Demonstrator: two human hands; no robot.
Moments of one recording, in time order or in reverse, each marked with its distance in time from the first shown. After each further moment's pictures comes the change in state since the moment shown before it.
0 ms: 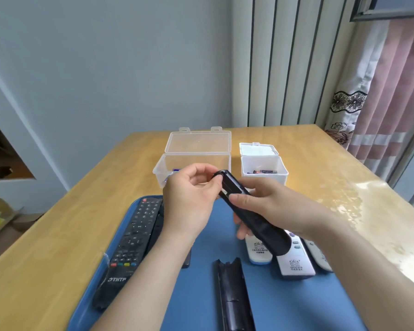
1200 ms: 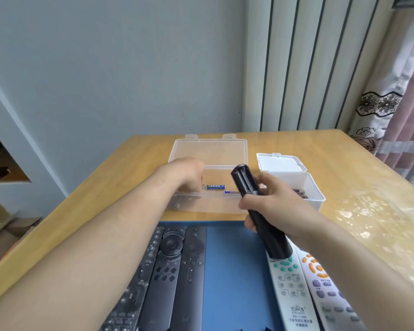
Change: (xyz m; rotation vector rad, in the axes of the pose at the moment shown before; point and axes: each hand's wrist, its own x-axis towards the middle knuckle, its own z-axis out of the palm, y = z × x) left_hand 0.191 -0.050 -0.004 1.429 -0.763 -0.042; right_hand 0.090 0.010 -0.005 0.144 0.284 0.159
